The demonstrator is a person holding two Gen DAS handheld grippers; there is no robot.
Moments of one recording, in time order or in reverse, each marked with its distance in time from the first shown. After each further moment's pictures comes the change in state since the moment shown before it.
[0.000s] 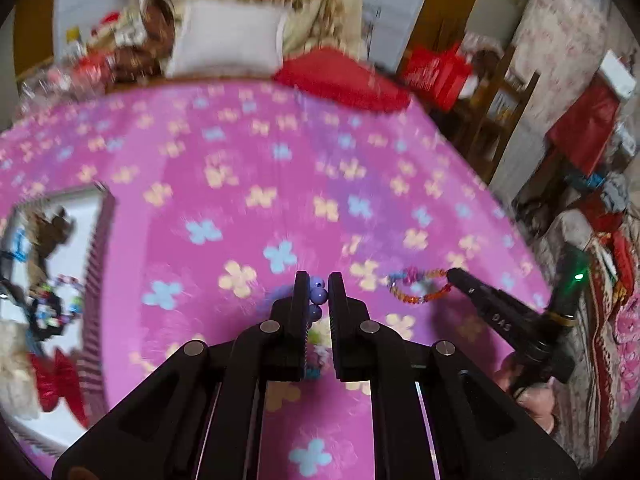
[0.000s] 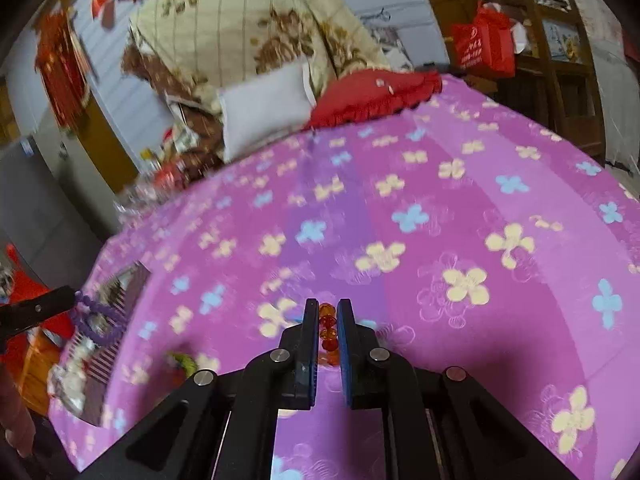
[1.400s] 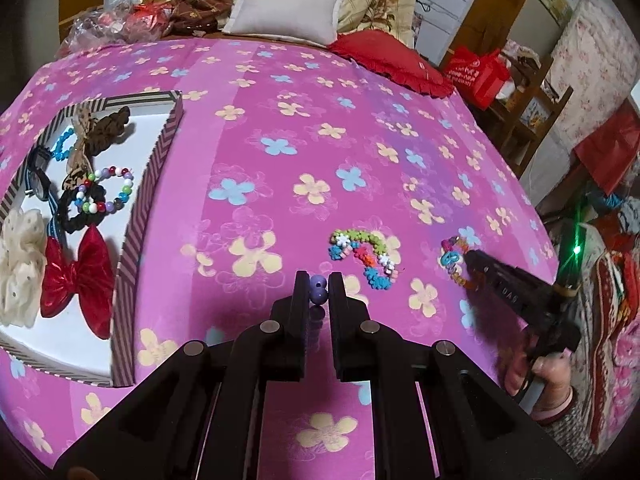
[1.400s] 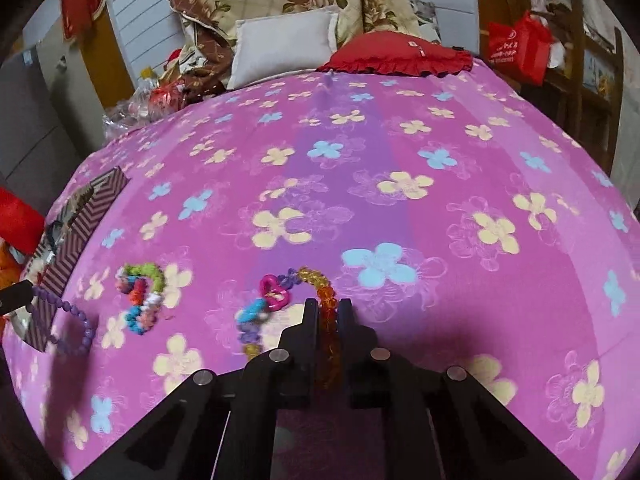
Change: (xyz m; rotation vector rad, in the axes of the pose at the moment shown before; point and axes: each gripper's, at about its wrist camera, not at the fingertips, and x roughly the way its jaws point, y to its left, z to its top) left arm -0.008 0.060 -0.080 -0.148 0.072 0.064; right arm 0.038 0.027 -0.044 -0.205 0.187 -0.111
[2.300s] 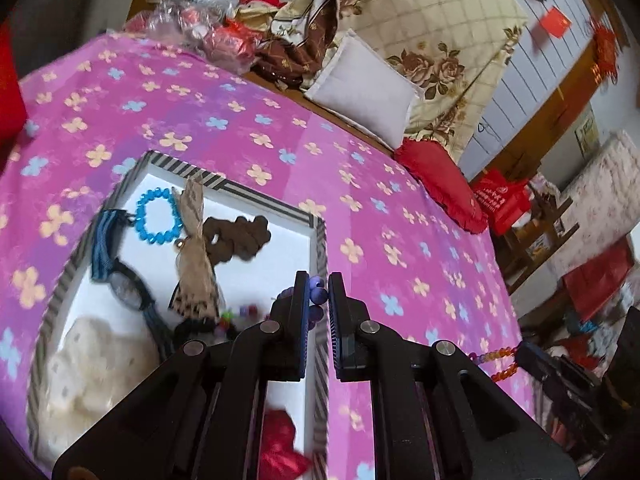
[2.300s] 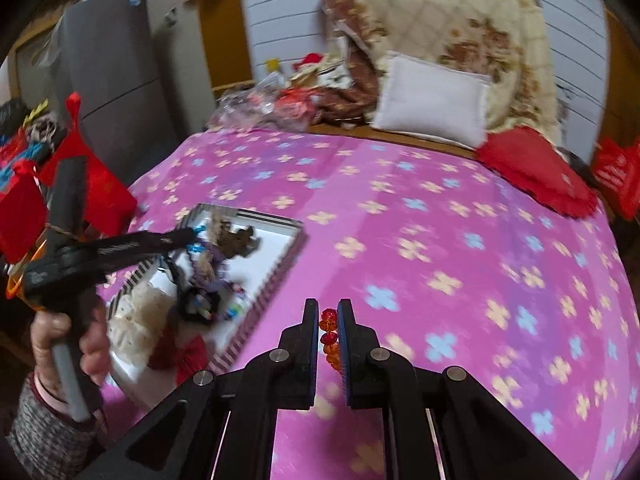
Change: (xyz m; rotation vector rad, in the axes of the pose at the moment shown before) left arm -0.023 0.208 0.104 -0.306 -0.209 -0.099; right arm -0.028 0.268 0.106 -0.343 -0.037 0.157
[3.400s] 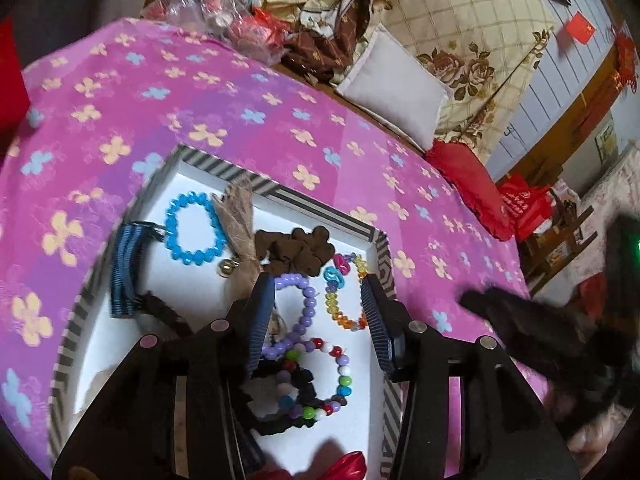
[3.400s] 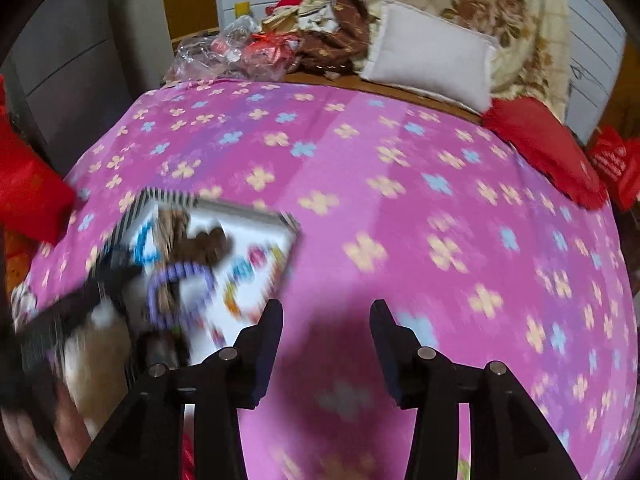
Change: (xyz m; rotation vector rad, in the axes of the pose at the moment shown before) left arm 0.023 0.045 0.012 -0.014 0.005 0.077; right arm 0.105 0.013 0.033 0.054 0.197 -0.140
